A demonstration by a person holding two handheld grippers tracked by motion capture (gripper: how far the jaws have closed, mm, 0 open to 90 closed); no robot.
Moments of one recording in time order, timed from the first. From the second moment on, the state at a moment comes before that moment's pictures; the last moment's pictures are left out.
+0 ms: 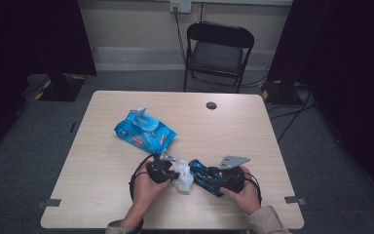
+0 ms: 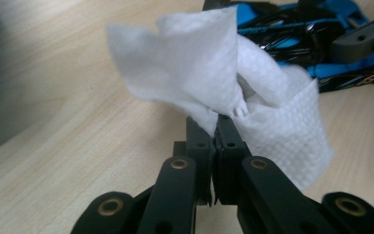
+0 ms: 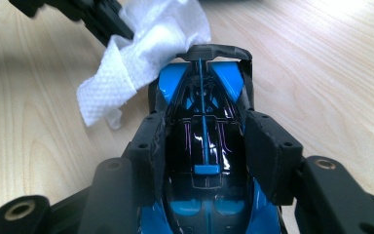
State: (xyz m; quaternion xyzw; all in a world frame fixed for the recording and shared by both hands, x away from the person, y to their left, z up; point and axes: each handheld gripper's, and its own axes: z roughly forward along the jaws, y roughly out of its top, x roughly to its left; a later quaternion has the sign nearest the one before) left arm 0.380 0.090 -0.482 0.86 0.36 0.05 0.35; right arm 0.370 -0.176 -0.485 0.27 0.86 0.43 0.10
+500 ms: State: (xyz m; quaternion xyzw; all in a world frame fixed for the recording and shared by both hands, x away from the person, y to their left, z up) left arm 0.373 0.069 -0.484 0.88 0.34 0.05 0.33; right arm 0.370 -0.176 -0.485 0.27 0.86 0.43 0.10
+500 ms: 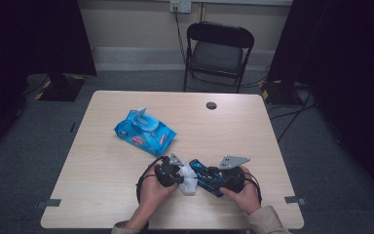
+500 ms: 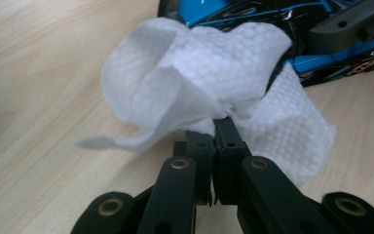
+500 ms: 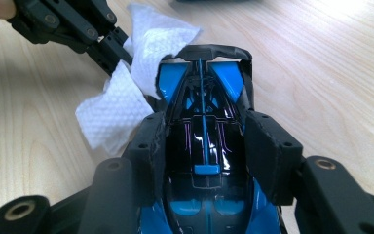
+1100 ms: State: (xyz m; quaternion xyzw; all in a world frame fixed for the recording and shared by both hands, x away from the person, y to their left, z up) left arm 0.359 0.043 -0.484 0.89 0.31 0.02 0.34; right arm 0.370 -0.176 -0.486 0.27 0.86 0.43 0.10
